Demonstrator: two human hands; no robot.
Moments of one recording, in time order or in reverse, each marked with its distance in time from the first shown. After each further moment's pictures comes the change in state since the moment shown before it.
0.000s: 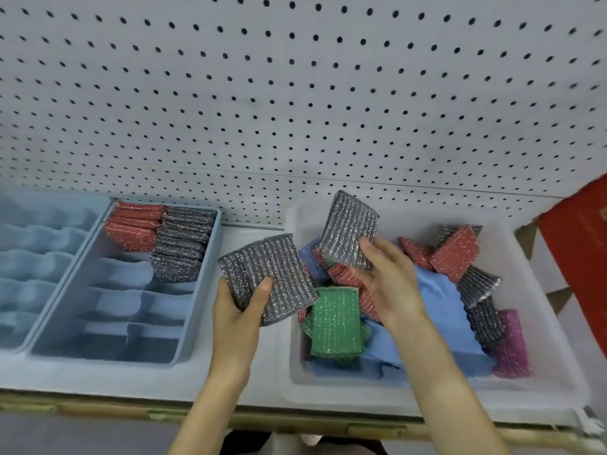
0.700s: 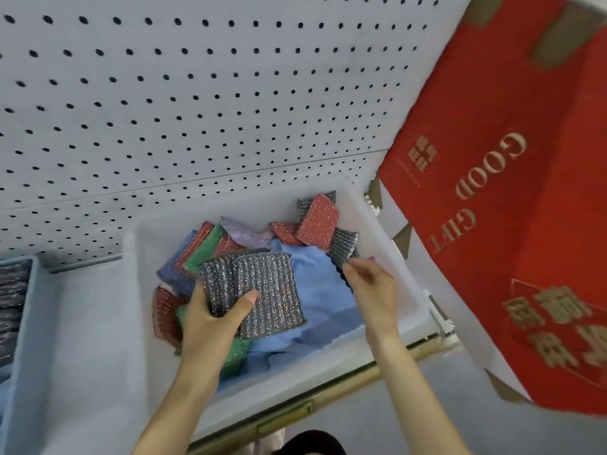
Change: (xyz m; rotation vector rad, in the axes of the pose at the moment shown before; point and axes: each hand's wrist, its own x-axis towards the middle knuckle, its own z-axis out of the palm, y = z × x) left_hand -0.030 -0.028 0.119 0.148 -0.376 -0.070; right_hand -0.025 -0.014 -0.174 -0.536 0.559 -0.249
